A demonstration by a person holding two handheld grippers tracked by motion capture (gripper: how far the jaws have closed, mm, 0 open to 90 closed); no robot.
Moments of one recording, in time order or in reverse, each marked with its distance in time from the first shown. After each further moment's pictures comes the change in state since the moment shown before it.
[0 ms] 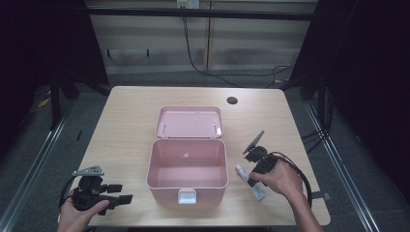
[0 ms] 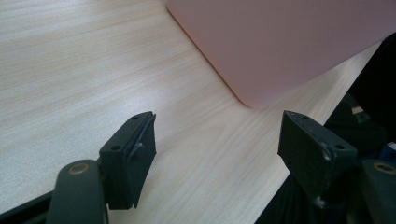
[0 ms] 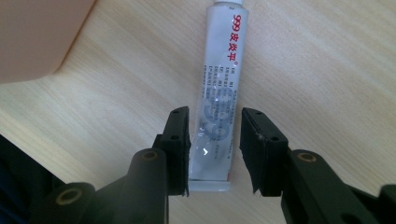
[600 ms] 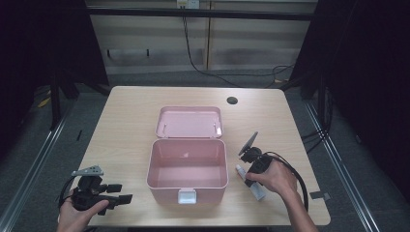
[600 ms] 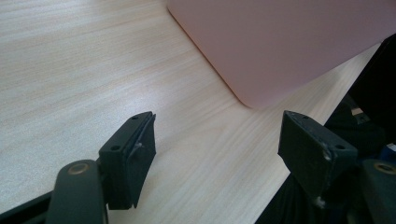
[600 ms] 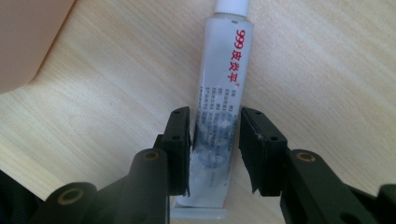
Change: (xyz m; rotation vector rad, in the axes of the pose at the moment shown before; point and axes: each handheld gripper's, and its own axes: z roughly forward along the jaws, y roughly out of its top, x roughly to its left) left arm 0.000 0.000 0.000 -0.002 0.003 0.000; right arm -0.001 0.012 0.017 0.037 -0.014 -0.026
